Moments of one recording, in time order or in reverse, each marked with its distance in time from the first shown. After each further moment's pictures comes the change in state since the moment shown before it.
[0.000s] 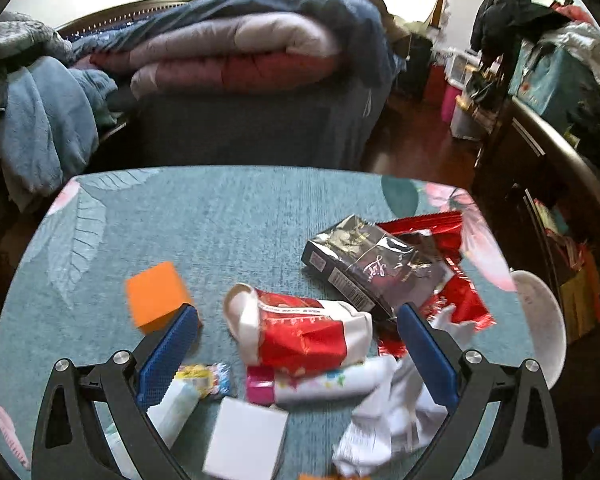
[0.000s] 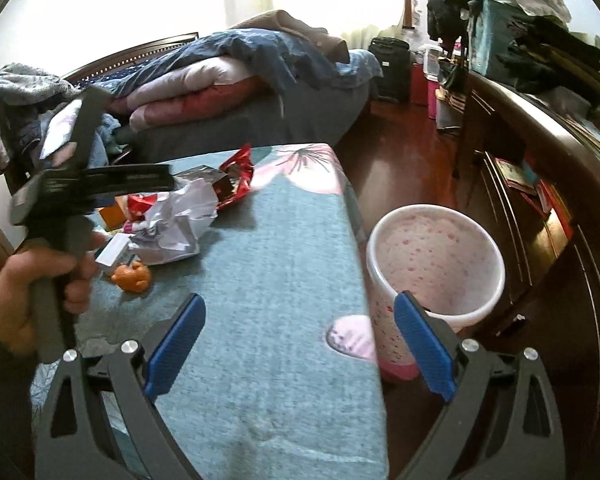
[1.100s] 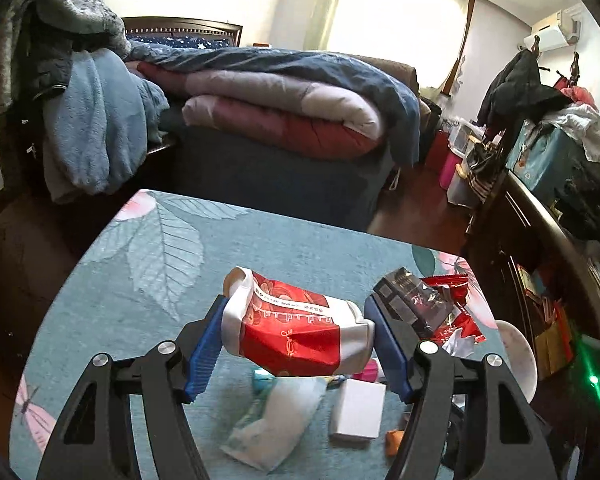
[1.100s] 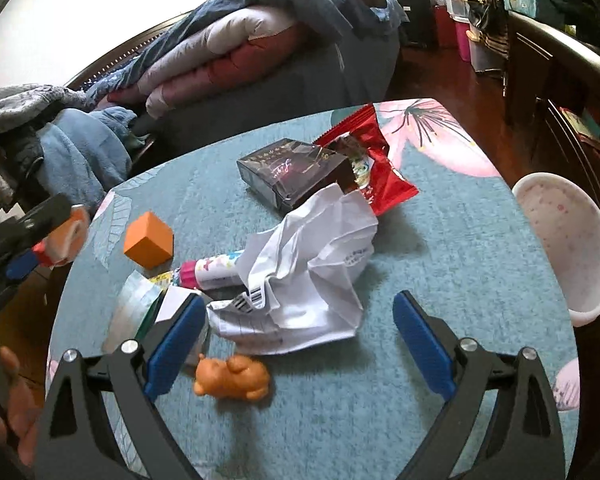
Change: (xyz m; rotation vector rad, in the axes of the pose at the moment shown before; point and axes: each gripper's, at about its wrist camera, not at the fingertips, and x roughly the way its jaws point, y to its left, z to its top) left arm -0.086 0.115 -0.015 -0.147 -0.199 -0.075; right arm 0.113 0.101 0.052 0.133 0.172 0.147
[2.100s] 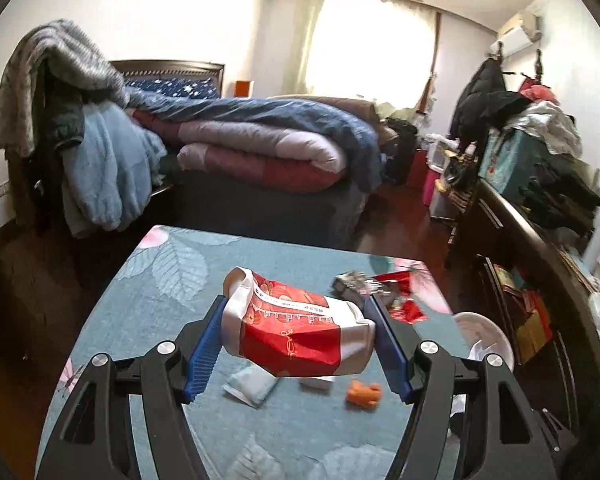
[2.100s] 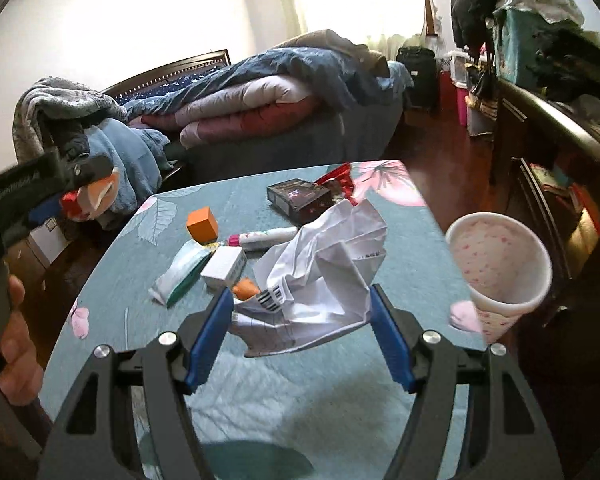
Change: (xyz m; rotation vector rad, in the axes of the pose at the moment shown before) left arm -0.113 -0.037 -0.023 0.086 -0.127 -0.032; right arm -0.146 -0.002 -0.081 -0.121 -0.224 -0.018
